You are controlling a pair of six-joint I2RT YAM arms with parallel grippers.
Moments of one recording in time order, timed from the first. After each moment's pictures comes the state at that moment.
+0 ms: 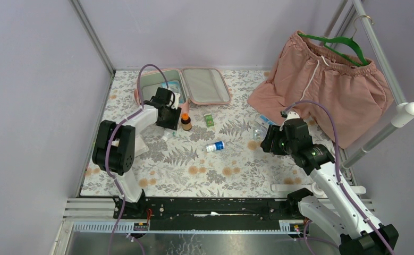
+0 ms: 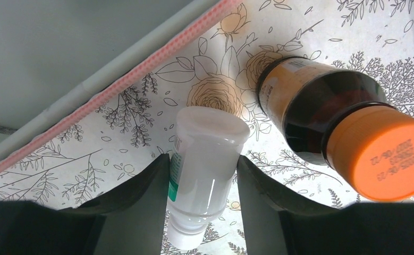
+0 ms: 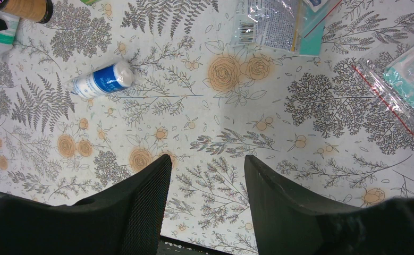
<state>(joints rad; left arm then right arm) -0.23 1.77 1.14 -0.47 0.08 0.01 0.36 0.81 0.74 -0.69 -0.03 0.44</state>
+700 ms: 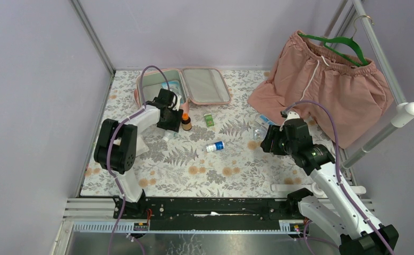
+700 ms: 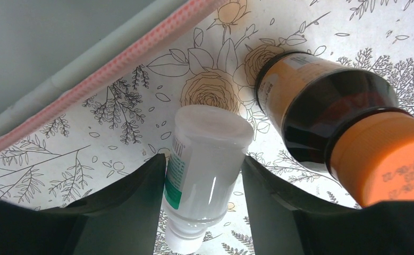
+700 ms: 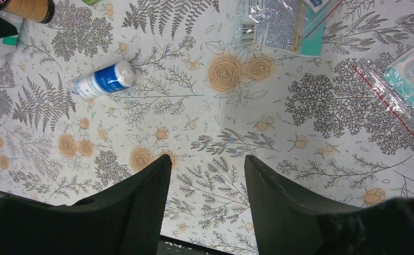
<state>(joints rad) -0.25 1.79 1.14 -0.48 0.06 -0.02 0.36 0.81 0.74 -0.69 -0.03 0.44</state>
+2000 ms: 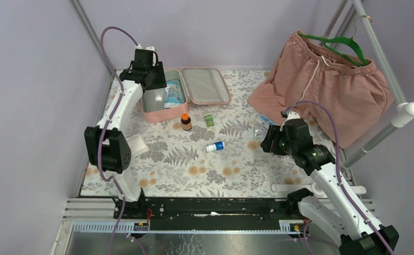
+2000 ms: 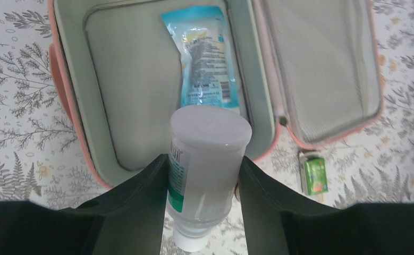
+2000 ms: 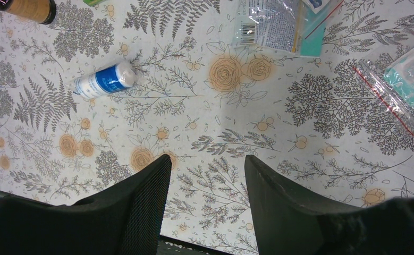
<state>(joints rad) -0.12 1.73 1.66 -0.67 -0.03 -0.25 0.36 0.80 0.74 -0.69 -0.03 0.44</state>
